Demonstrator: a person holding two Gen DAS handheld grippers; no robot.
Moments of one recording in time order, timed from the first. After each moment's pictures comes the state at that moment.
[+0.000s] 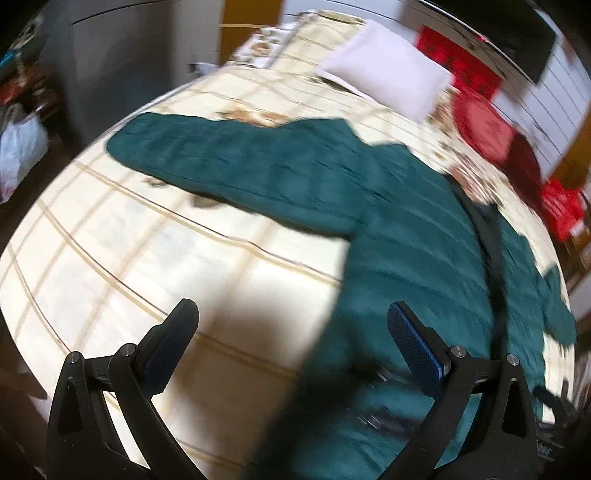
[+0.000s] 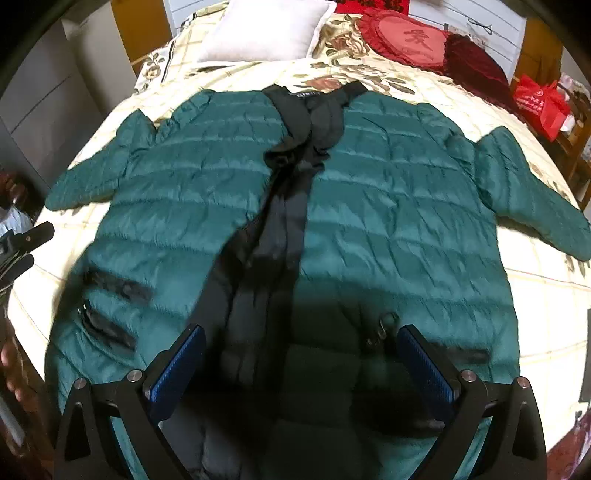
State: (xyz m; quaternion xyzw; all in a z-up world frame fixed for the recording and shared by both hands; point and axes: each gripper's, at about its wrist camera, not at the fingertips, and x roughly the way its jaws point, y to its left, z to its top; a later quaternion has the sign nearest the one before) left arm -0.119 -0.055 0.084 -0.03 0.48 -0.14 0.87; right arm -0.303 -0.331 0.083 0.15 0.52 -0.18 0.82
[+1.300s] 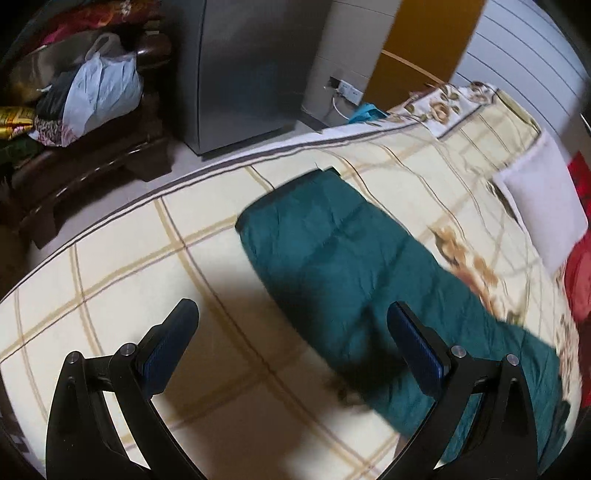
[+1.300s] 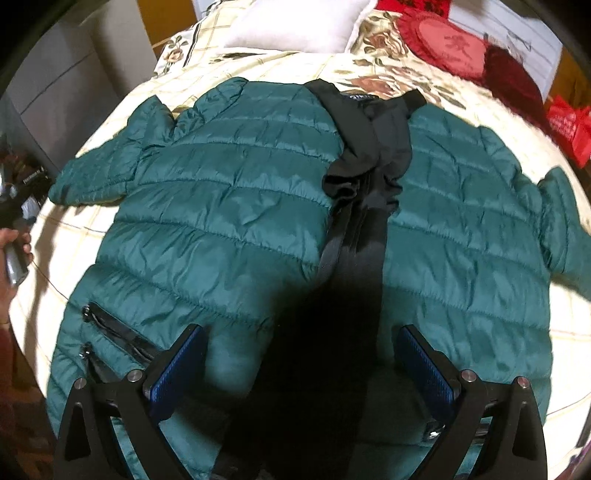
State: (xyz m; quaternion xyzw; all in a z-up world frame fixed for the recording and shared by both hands) left arm 0.101 0.105 0.042 -0.16 0.45 0.07 0.88; right arm -0.237 -0.323 0.065 0.14 0.53 -0.14 0.82
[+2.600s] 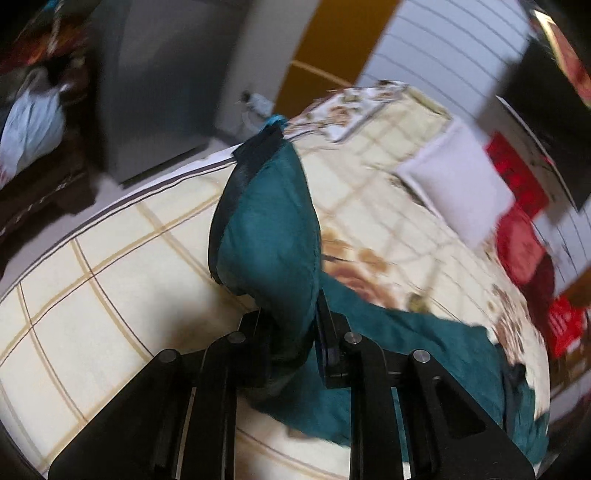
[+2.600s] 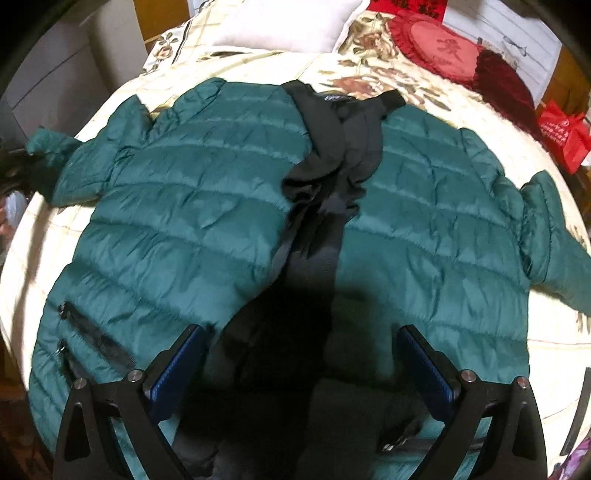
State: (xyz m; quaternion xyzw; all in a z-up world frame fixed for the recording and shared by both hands) left arm 0.068 0.039 0.102 -0.15 0.40 -0.11 0.90; right arm -0.236 -0.349 0.060 0.10 0.55 -0.18 0.81
